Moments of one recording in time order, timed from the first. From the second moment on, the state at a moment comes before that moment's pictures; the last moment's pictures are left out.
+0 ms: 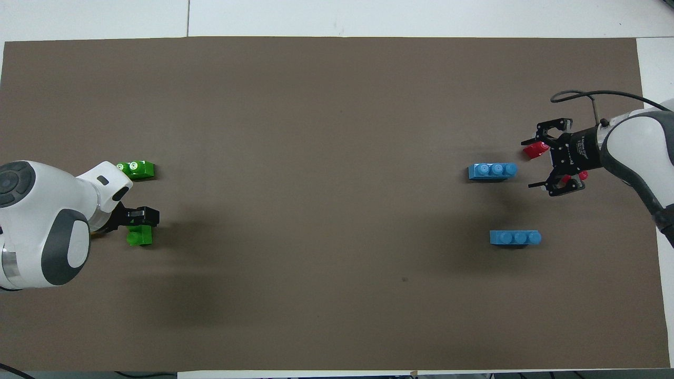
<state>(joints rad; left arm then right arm) 0.11 0.01 -0.10 -2.33 0.06 2.23 -0.04 -0.14 0.28 -0.03 -1.92 0.49 2.02 1.07</state>
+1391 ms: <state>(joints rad) 0.11 0.02 -0.11 -2.24 0.06 2.16 -0.07 -0.09 0.34 -0.02 -2.00 0.55 2.20 1.03</state>
